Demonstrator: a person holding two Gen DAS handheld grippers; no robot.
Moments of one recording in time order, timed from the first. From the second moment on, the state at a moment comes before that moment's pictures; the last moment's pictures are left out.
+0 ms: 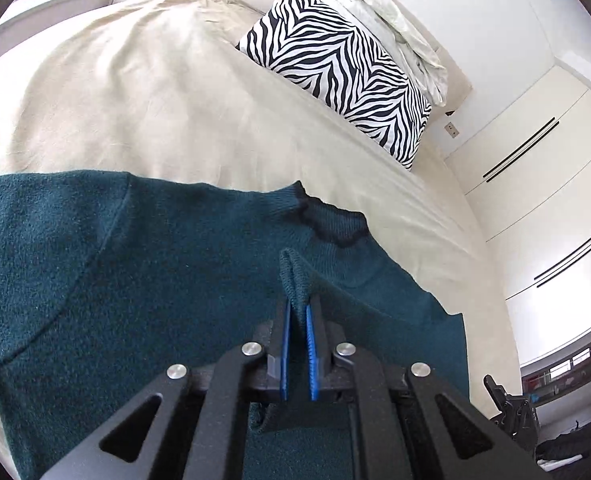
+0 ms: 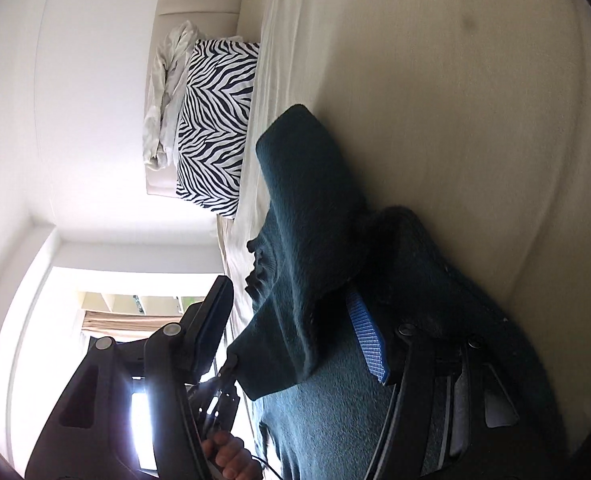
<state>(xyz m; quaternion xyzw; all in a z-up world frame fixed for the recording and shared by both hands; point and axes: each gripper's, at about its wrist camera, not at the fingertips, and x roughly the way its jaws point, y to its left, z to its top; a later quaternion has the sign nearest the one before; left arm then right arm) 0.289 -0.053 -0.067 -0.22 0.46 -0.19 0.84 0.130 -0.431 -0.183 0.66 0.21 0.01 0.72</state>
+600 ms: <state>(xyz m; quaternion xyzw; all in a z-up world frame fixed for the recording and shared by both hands) 0.286 -0.031 -0.114 -0.22 0.48 -0.16 0.83 0.100 -0.456 -0.190 0.67 0.17 -0.06 0.72</state>
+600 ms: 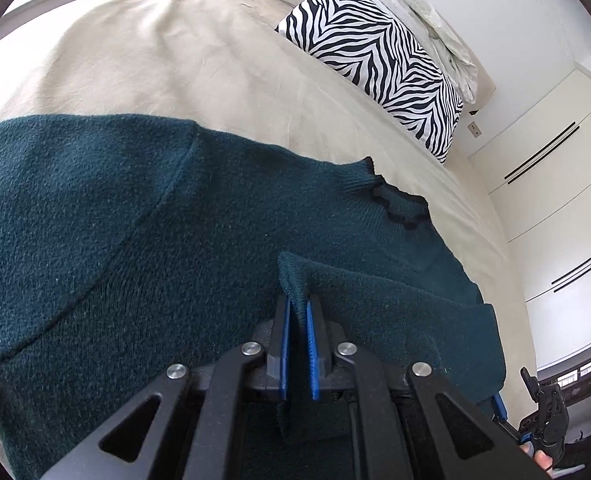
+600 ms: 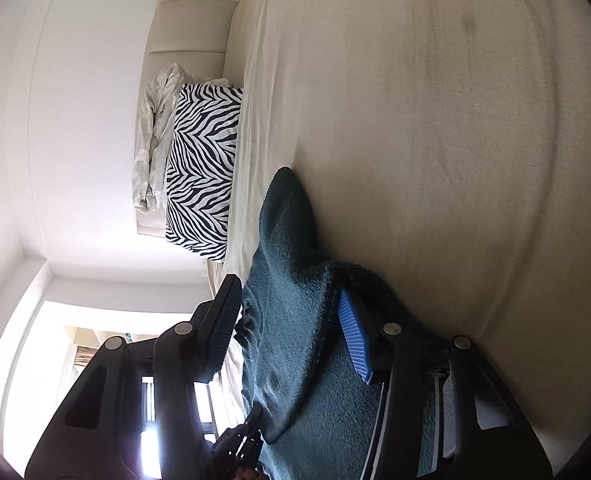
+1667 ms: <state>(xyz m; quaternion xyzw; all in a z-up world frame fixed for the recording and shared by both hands) 0.182 0.214 -0.072 -0.38 0.35 -0.02 0.85 0.119 -0.411 -0.120 0.50 0.26 -0.04 0.83</state>
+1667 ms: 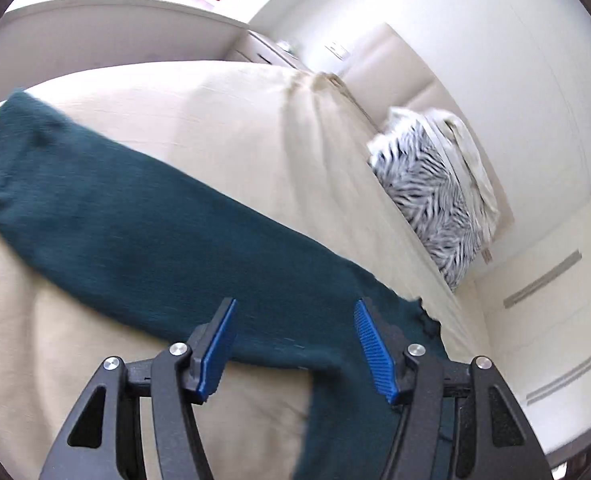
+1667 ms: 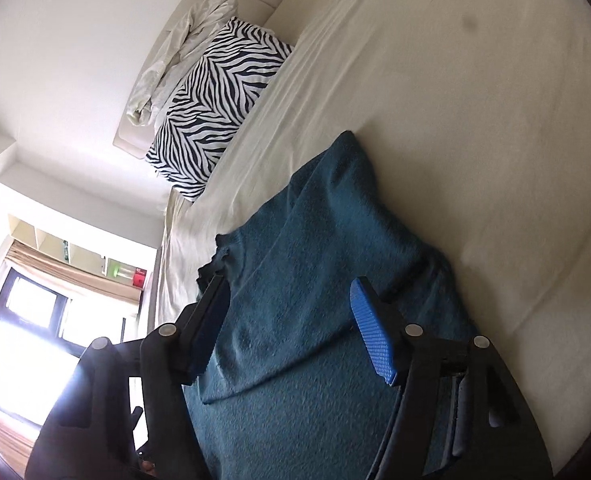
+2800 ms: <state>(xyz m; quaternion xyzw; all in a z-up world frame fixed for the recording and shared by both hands) 0.206 -0.062 -0.025 0.20 0.27 -0.04 0.94 0.074 -0.306 -0.123 0.49 0.29 0.04 0.82</state>
